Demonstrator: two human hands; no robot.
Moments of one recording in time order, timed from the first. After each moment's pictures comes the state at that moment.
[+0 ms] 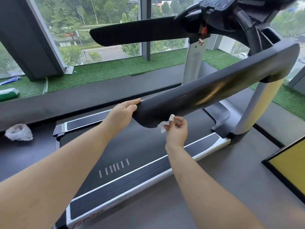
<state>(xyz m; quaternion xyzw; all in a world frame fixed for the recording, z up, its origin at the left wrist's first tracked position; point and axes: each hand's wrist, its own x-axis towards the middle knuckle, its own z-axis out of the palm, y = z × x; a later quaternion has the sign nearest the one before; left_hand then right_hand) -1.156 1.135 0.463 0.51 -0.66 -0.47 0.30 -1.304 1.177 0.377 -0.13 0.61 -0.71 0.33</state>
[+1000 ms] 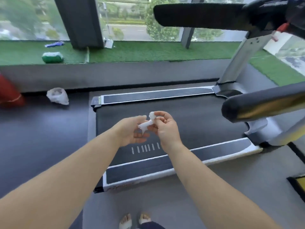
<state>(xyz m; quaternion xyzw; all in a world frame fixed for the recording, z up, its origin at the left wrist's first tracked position) -0.908 1.138 0.395 0.56 -0.34 -0.72 0.23 -1.036 1.161 0.379 -0.32 0.54 -0.54 0.56</state>
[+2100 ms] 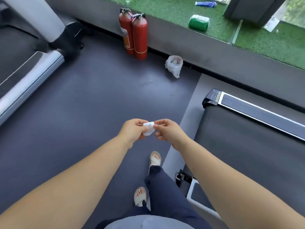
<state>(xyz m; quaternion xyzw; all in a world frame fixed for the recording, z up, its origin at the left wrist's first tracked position) -0.337 1.103 0.255 0.75 -0.12 -0.50 0.41 -0.460 1.018 0.244 -0.53 0.50 -0.01 0.68</state>
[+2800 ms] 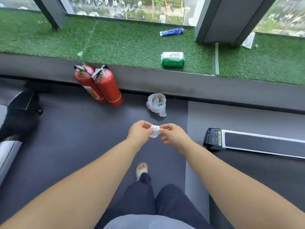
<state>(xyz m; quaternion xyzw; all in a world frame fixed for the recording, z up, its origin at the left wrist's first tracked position) -0.104 0.618 0.226 0.76 -0.28 -0.52 0.28 -0.244 0.581 0.218 -0.45 0.60 -0.09 0.65</state>
